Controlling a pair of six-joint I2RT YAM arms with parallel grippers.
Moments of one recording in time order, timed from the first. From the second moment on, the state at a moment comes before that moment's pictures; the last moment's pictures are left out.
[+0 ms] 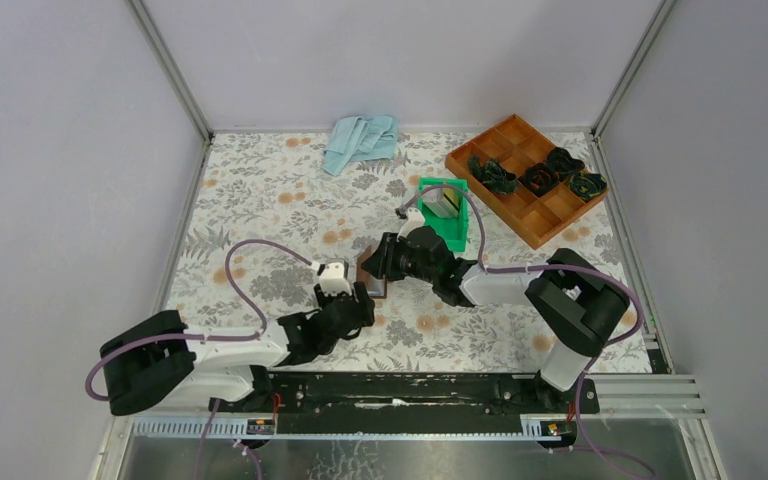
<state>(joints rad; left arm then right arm) -1.08 1.17 0.30 0.16 -0.61 -0.87 0.86 1.70 0.78 0.51 -0.09 0.75</state>
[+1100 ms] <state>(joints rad) -1.19 1.37 0.38 0.19 -1.06 -0.95 0.87 1.73 0.80 0.49 -0.09 0.75</state>
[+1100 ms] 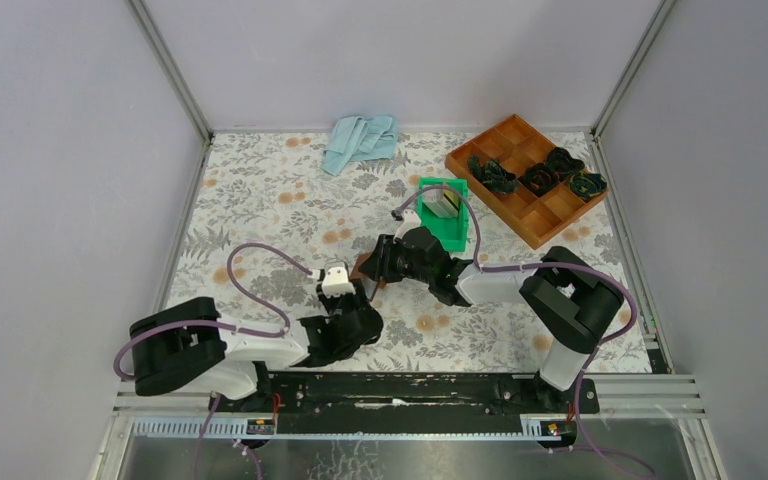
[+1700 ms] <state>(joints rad) -1.19 1.32 0.40 0.04 -1.05 -1.13 0.89 1.67 0.77 0.45 0.02 0.70</state>
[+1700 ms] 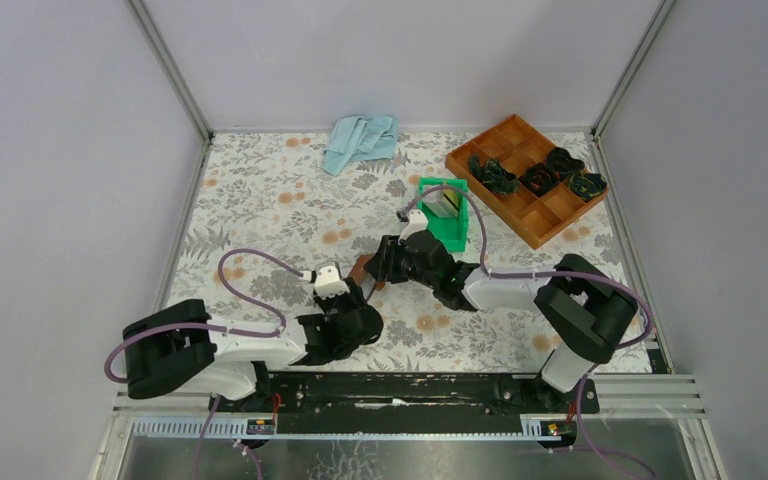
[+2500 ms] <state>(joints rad) -1.14 1.32 0.46 -0.19 -1.00 -1.45 1.03 1.55 0.71 0.30 0.30 0.62</state>
